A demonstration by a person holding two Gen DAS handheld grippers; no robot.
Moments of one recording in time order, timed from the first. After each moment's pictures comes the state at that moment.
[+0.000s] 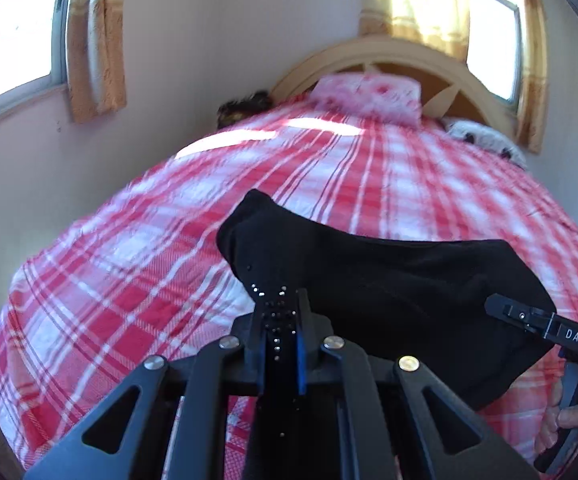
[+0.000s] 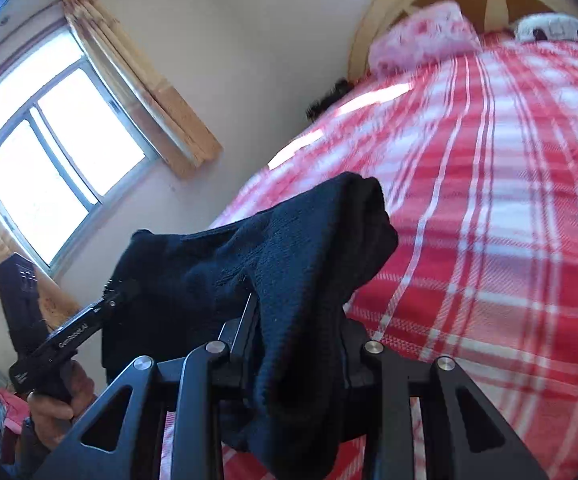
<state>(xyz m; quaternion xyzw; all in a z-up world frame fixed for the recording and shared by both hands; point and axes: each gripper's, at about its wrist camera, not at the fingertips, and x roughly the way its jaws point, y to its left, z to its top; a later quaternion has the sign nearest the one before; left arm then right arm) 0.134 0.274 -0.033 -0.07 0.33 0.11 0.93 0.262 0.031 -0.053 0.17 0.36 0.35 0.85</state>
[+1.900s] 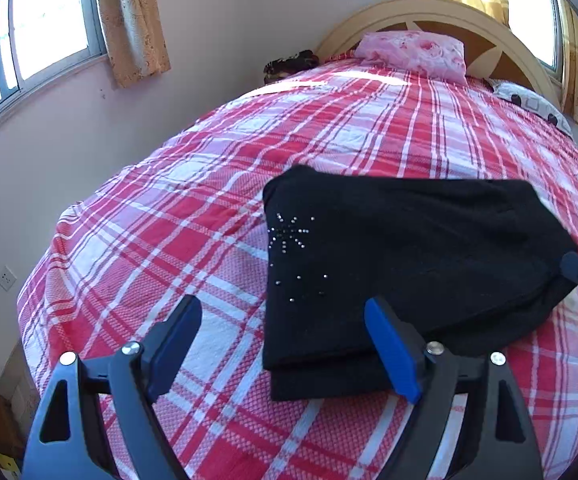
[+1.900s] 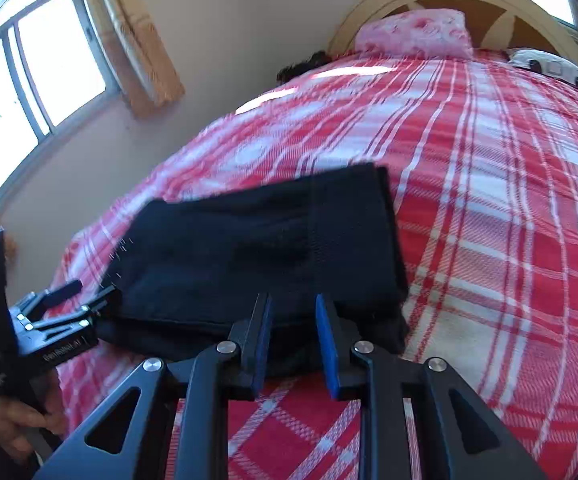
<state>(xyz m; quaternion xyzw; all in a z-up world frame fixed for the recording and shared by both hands) 0.081 0.264 -0.058 -0.05 0.39 0.19 0.90 0.202 0.048 -0.054 0.05 0.38 0.28 0.88</state>
